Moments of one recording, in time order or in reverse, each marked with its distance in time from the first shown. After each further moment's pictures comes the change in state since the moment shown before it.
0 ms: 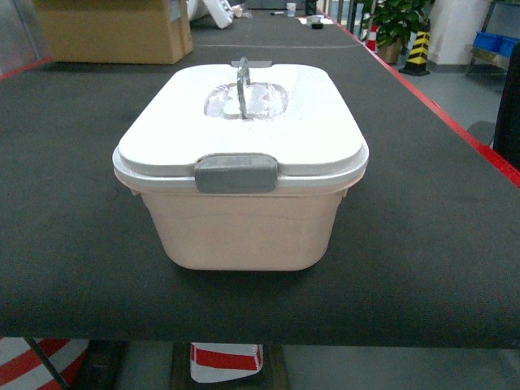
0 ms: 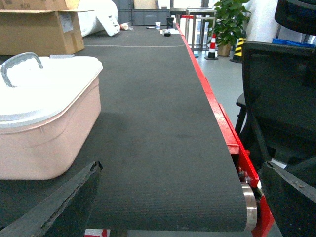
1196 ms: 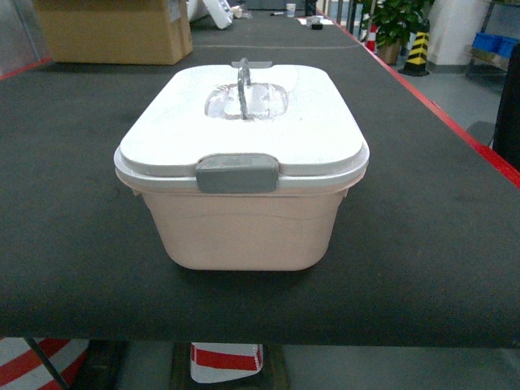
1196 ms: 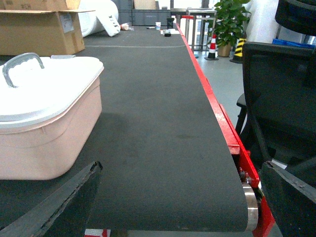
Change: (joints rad) left arm 0.329 -0.705 -0.595 -0.403 0.279 -0.168; right arm 0.000 0.000 0.000 0.000 0.000 0.000
